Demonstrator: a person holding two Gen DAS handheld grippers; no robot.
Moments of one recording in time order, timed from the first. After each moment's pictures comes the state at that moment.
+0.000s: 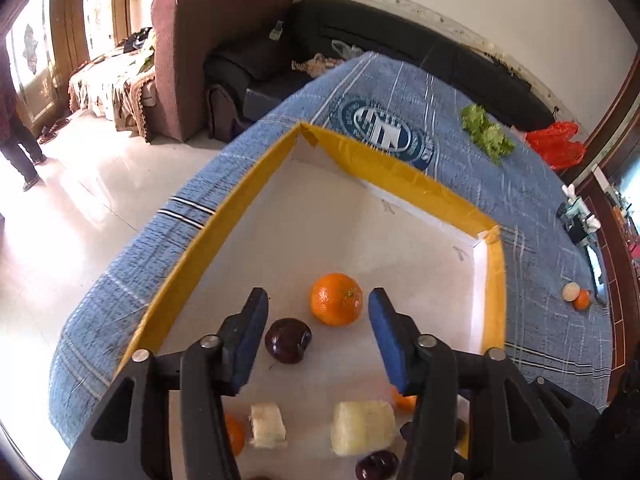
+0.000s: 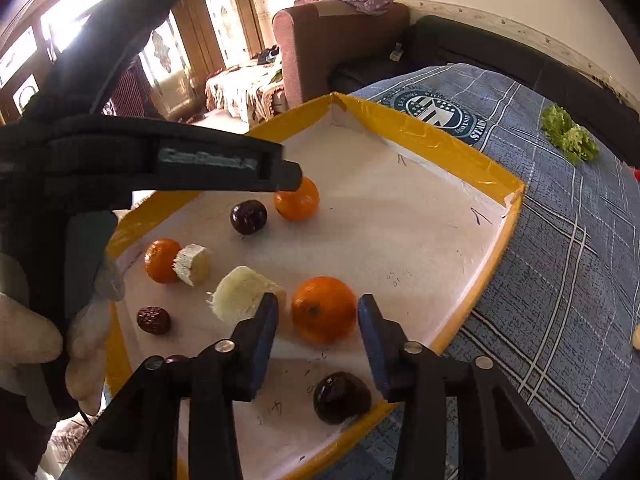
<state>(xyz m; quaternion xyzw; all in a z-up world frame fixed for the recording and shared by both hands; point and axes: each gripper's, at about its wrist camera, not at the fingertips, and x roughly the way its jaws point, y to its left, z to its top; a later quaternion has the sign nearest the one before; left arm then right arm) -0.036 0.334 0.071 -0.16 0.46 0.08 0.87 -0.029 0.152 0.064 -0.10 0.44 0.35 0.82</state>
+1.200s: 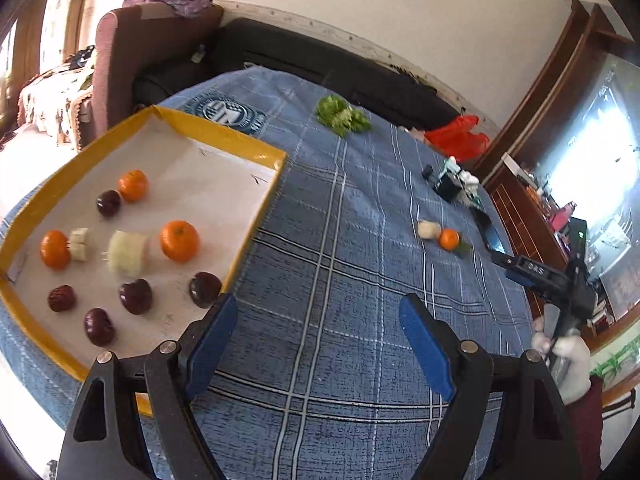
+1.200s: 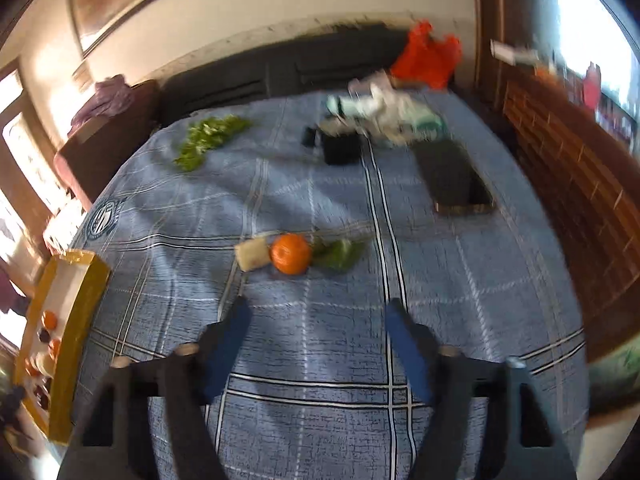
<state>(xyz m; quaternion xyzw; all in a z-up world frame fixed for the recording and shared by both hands) -0.136 0.154 0.096 -0.19 0.40 -0.05 0.90 0.013 -0.230 0.106 0.09 0.44 0.02 0.89</state>
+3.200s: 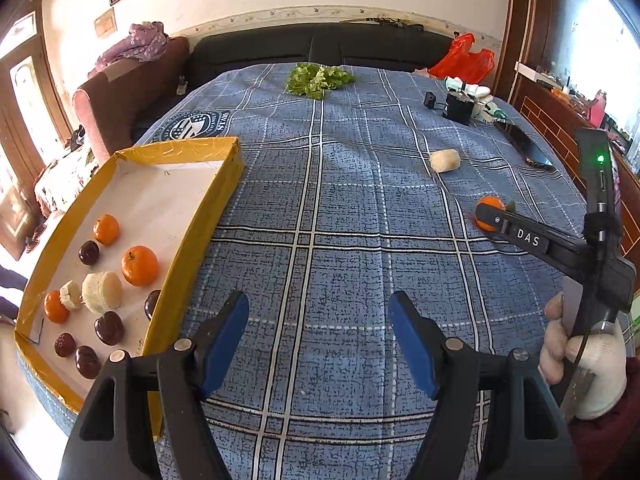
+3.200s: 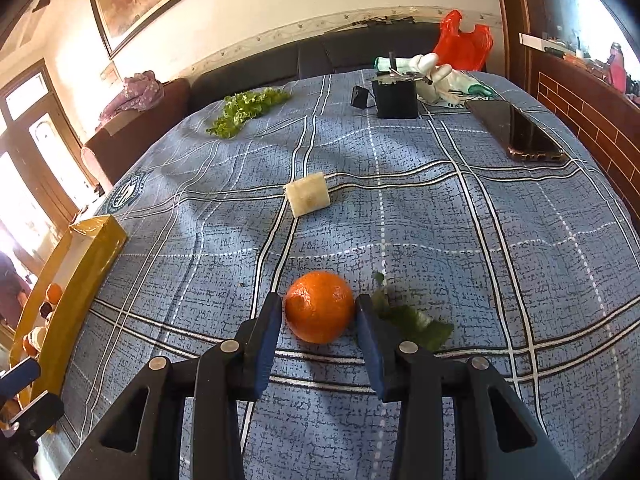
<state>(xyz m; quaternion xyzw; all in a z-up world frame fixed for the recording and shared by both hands) -0.106 0.060 0.064 0.01 0.43 0.00 0.90 -0.005 -0.178 0.044 0.09 0.41 0.07 0.90</state>
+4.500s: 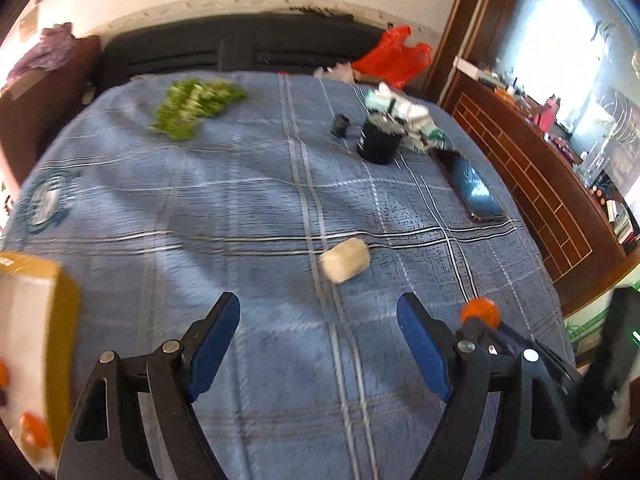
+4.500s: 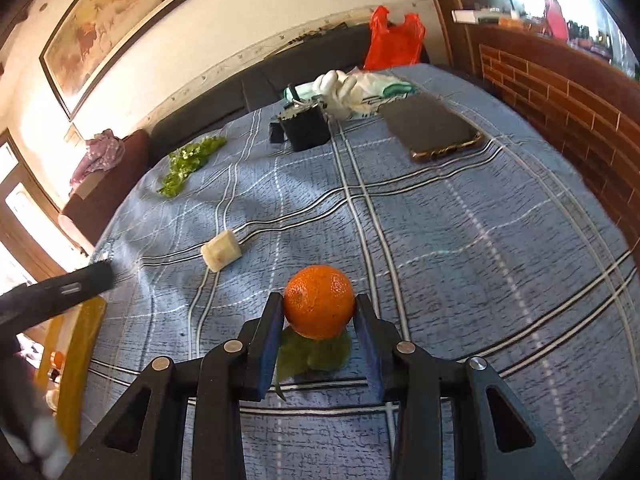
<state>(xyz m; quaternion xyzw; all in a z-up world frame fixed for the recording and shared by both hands) 0.062 -0.031 0.071 -0.02 0.45 -0.15 0.88 -0.005 -0.253 0.054 0.19 0.39 0.01 0.90</state>
